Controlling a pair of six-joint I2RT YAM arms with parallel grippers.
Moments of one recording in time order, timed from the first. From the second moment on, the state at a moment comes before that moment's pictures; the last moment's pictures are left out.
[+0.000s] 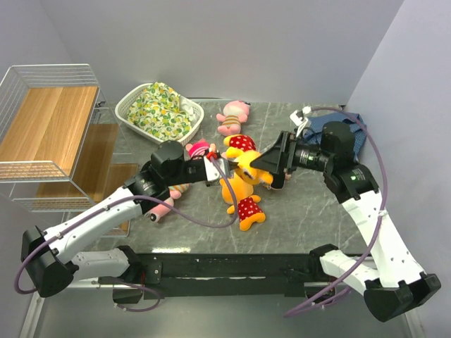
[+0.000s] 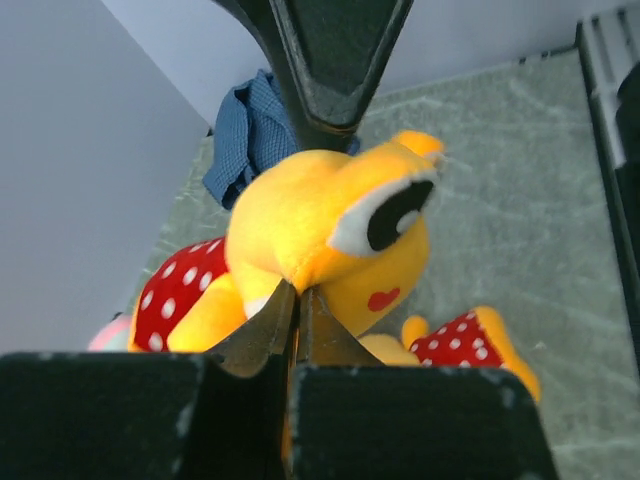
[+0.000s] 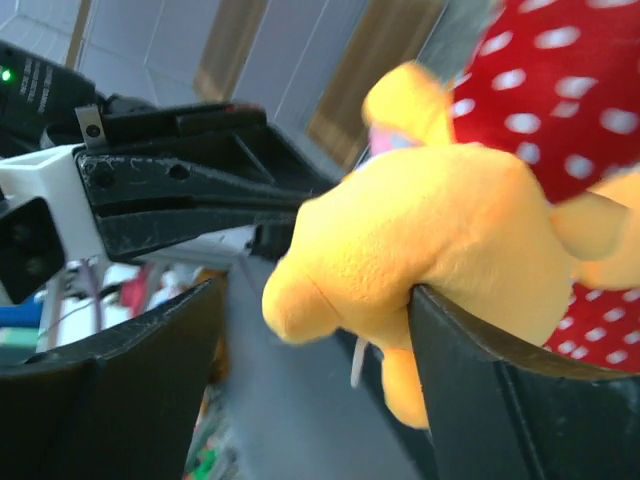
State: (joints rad) left arm -0.83 1.14 0.99 0.06 0.50 0.54; right arm 0.32 0.98 1.13 -0.51 -0.82 0.66
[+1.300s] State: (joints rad) left arm -0.64 1.23 1.38 -0.19 0.78 -0.52; right arm 0.32 0.85 0.84 0.35 -0.90 0.37
